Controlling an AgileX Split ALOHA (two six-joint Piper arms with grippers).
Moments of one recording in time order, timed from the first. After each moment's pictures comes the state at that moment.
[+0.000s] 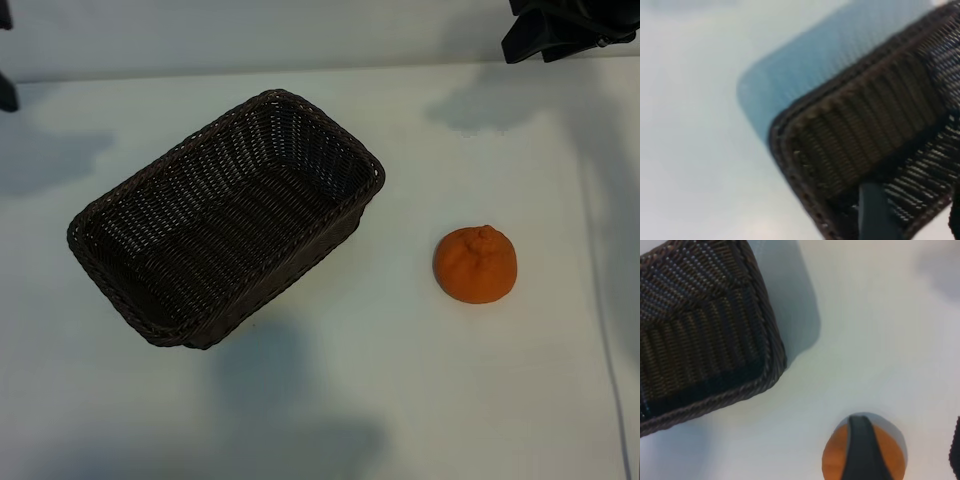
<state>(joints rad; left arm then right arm) 0.04 1.38 -1.39 -0.21 1.18 -0.23 0.00 1.74 -1.62 0.44 1.10 -0.25</state>
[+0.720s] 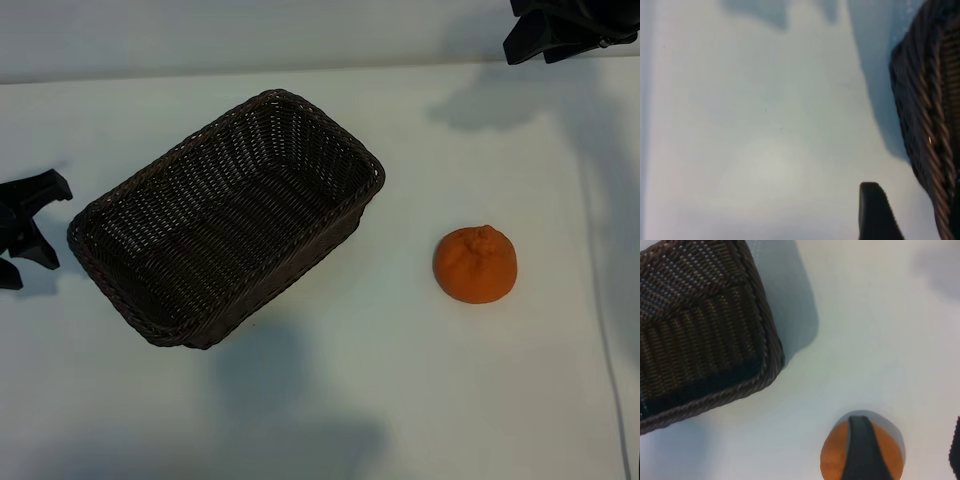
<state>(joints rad) 0.05 1.36 -0.90 -0.16 0.90 -0.36 0.00 1.74 -1.62 0.44 1.10 -0.25</state>
